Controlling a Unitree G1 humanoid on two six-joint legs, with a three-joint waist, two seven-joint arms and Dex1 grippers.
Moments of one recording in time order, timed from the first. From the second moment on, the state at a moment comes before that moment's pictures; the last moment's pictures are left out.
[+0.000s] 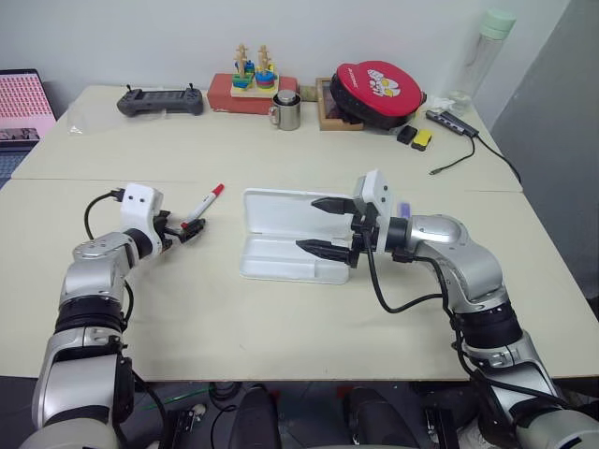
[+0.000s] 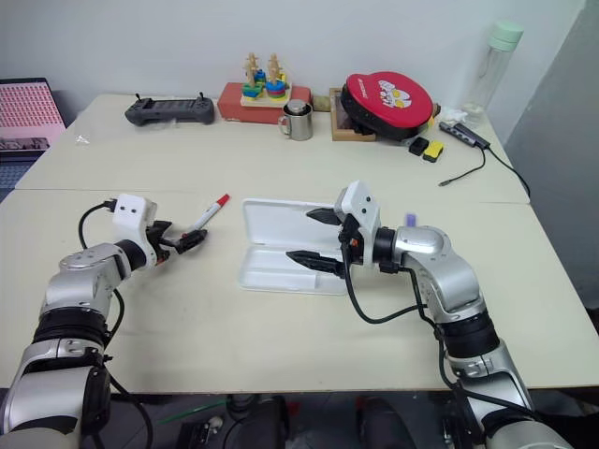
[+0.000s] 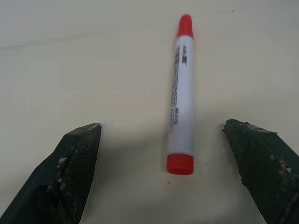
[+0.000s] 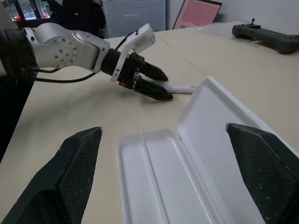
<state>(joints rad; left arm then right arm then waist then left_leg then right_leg) -0.69 0.68 0.13 0.79 -0.19 0.28 -0.67 -0.63 -0.31 0.18 -0.14 0.32 0.56 0.91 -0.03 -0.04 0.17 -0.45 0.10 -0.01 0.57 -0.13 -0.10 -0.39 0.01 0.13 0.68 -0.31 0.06</state>
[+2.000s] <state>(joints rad) -0.82 0.71 -0.26 0.51 -0.12 -0.05 -1.43 -0.33 -0.60 -0.18 -0.44 0.60 0.66 0.76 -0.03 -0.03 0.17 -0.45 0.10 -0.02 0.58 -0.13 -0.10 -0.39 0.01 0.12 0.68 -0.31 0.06</state>
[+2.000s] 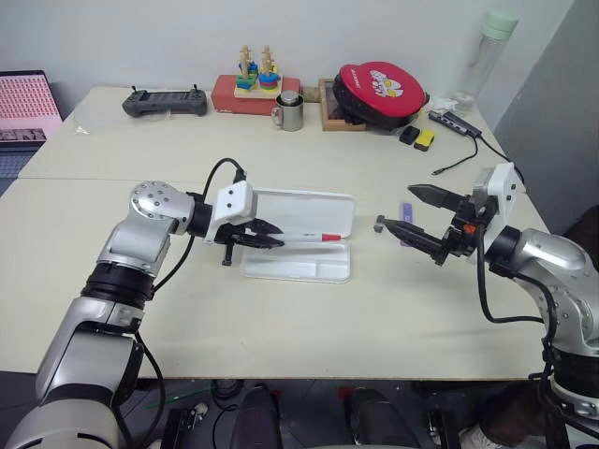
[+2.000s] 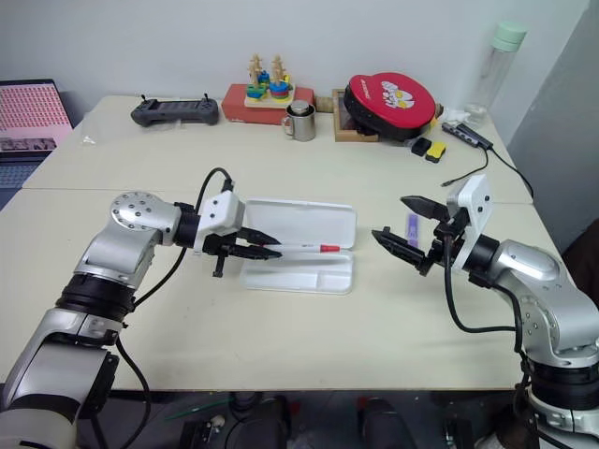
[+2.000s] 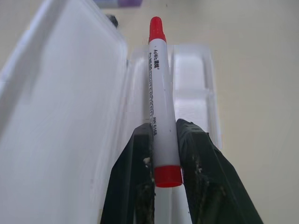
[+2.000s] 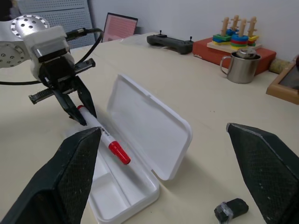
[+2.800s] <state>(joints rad) -0.85 0.51 -0.16 0.47 -0.24 0.05 -1.40 -0.33 -0.52 -0.11 -0.33 0.44 0.75 0.41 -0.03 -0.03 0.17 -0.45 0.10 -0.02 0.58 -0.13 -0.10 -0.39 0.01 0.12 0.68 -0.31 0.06</state>
